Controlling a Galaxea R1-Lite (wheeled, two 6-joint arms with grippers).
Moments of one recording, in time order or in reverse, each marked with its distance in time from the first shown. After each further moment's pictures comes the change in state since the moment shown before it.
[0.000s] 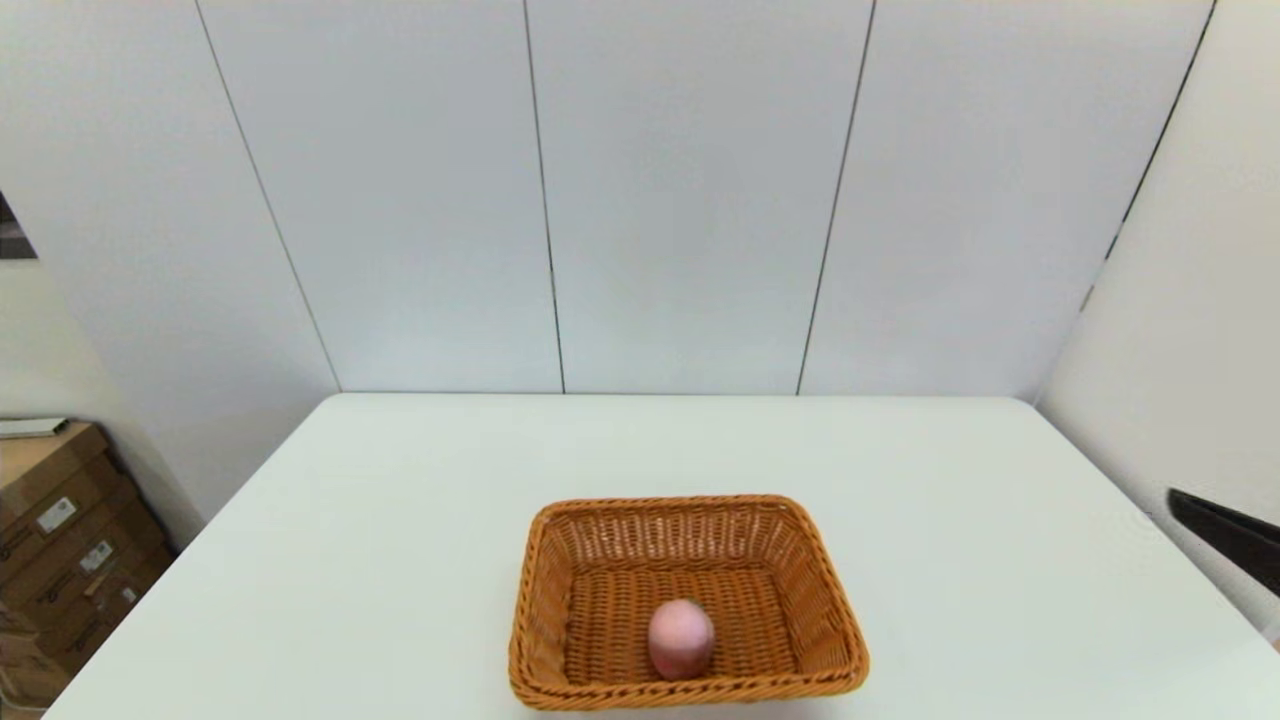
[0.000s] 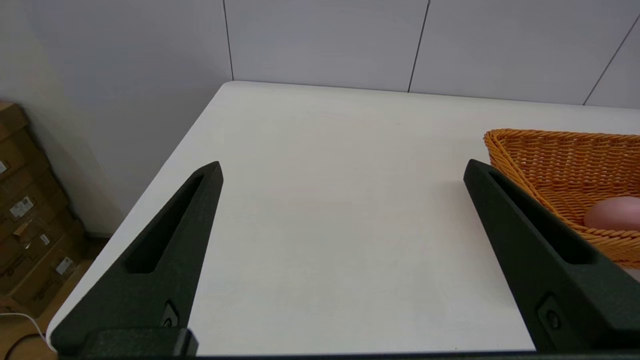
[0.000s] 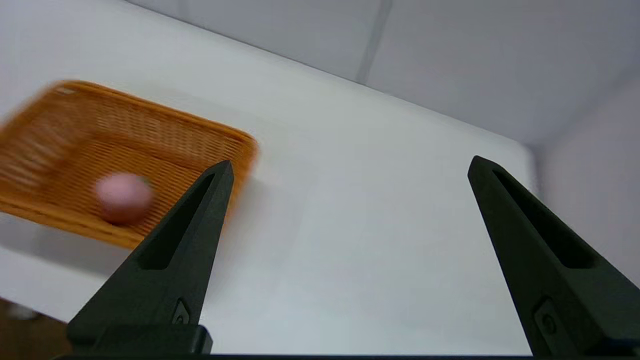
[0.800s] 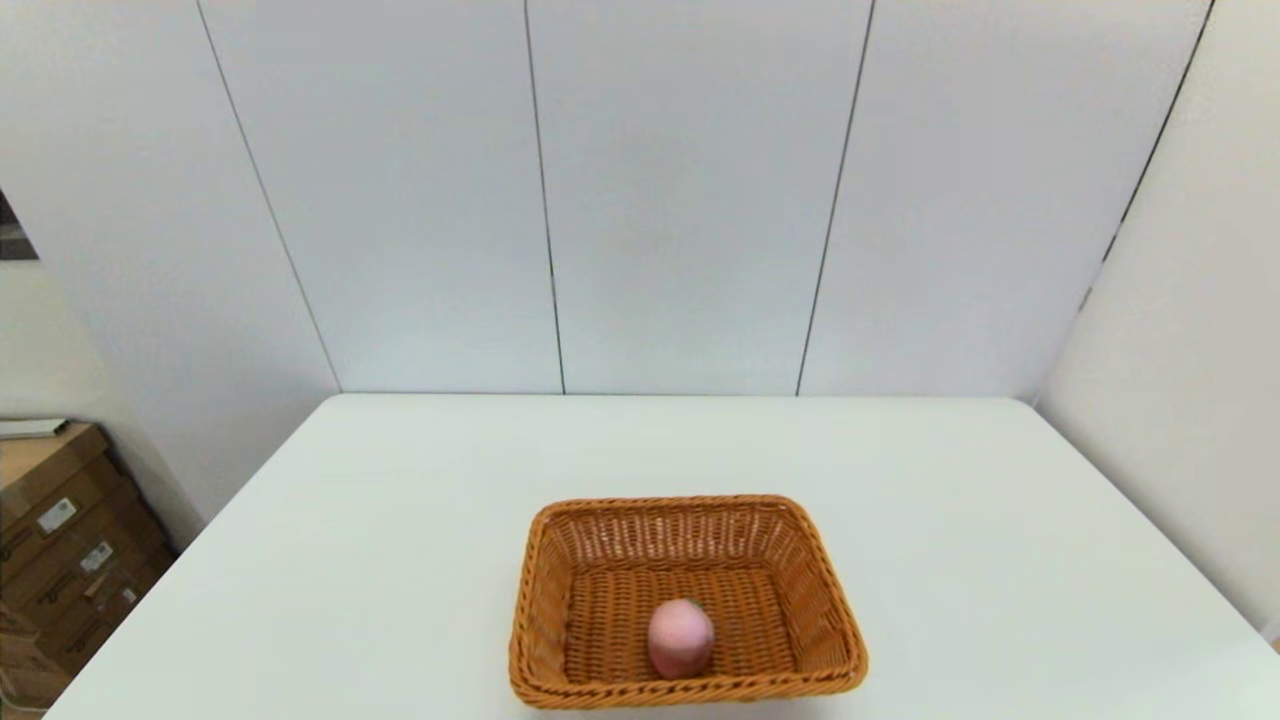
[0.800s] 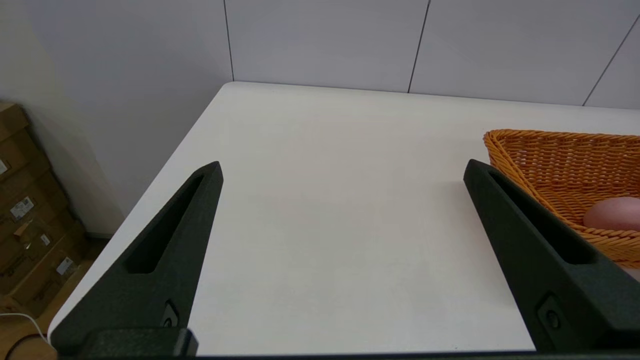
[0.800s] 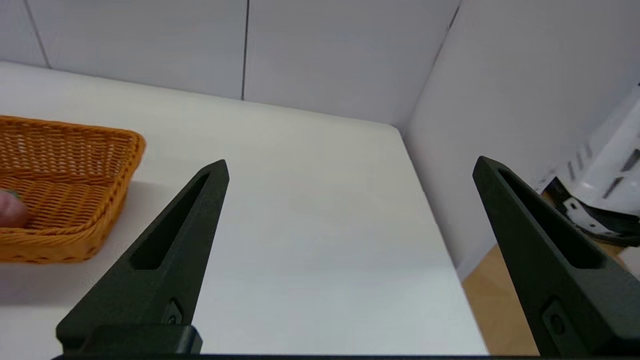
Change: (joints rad) left arm 0.000 0.000 0.000 0.000 0.000 0.000; right arm -0.347 -0.617 0.320 0.041 0.076 -0.041
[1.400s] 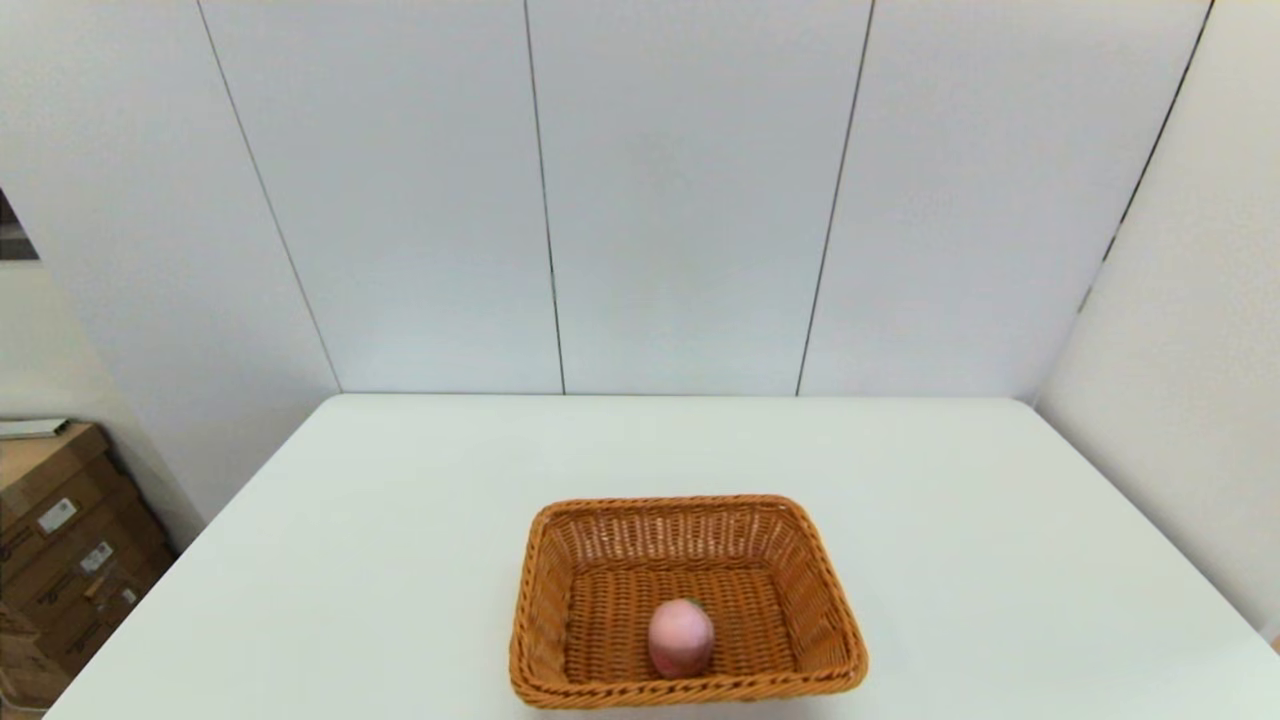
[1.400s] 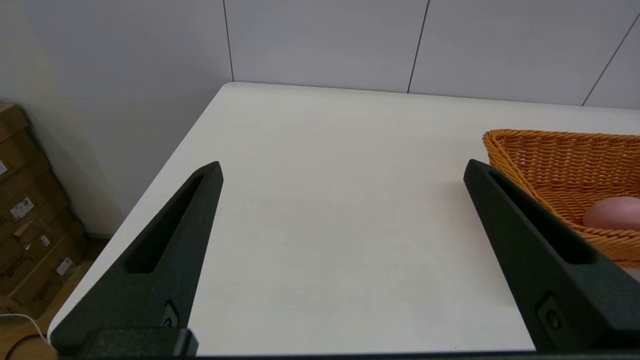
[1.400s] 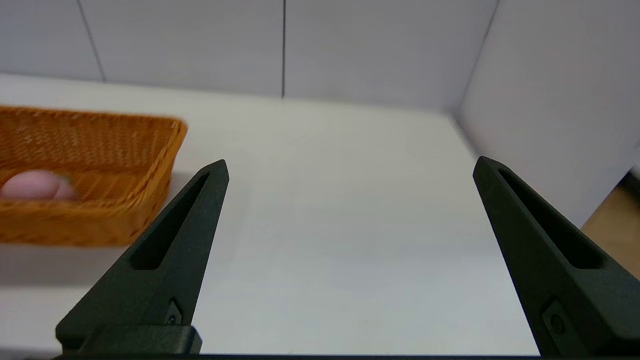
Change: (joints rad) left arm 0.000 0.000 0.000 0.000 -0.001 0.000; right arm -0.003 -0.204 0.303 -0.120 0.076 0.132
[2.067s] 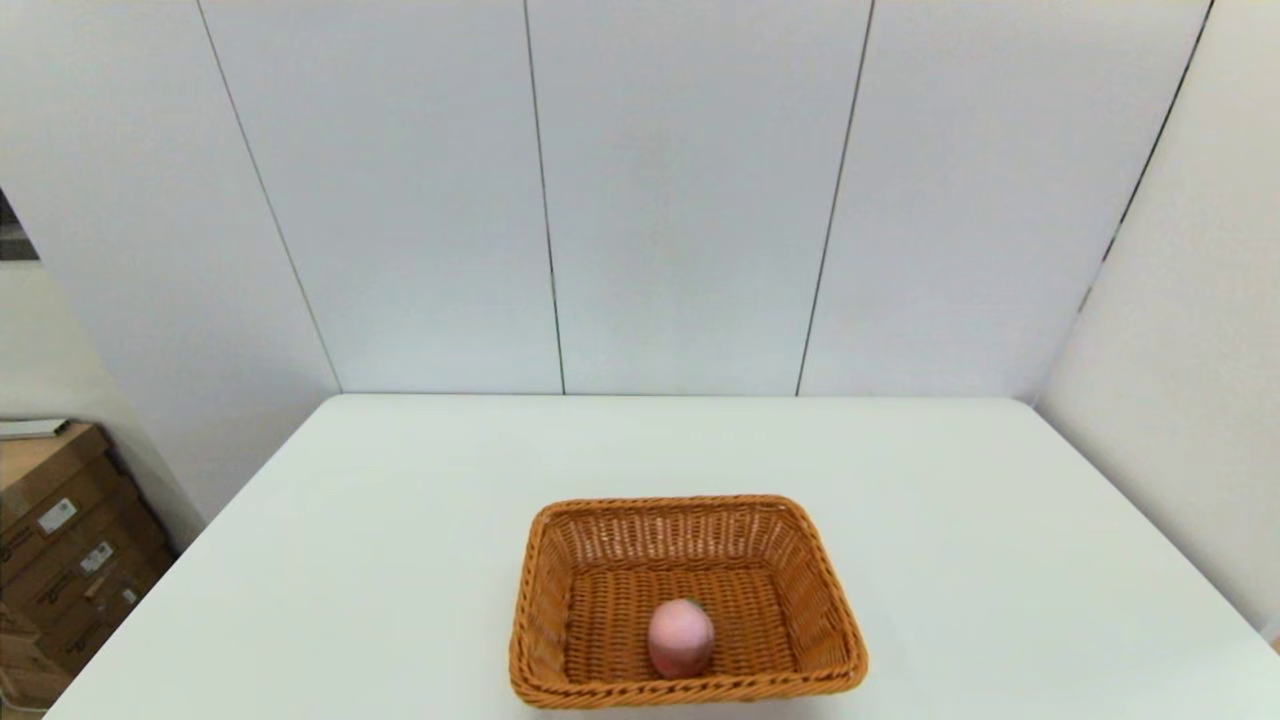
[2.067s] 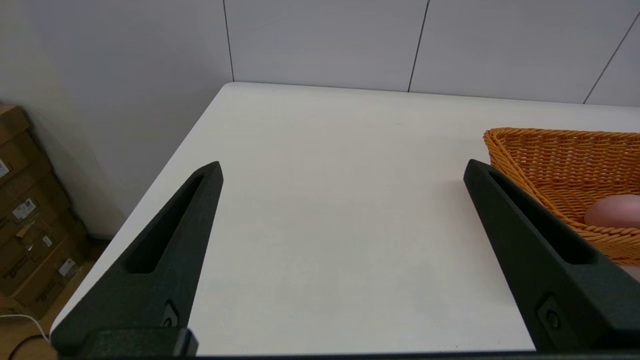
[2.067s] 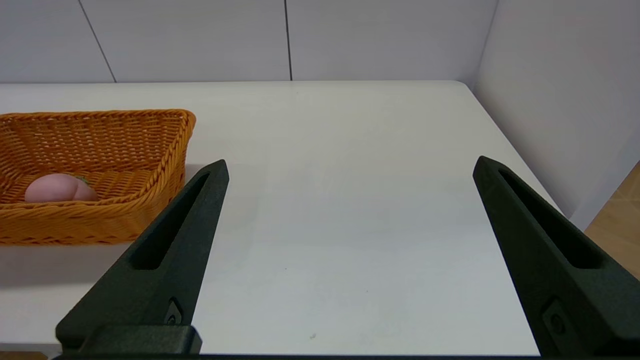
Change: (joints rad) left arm 0.000 0.000 0.000 0.001 0.000 0.006; right arm -0.001 -0.003 0.011 0.015 -0.009 0.081
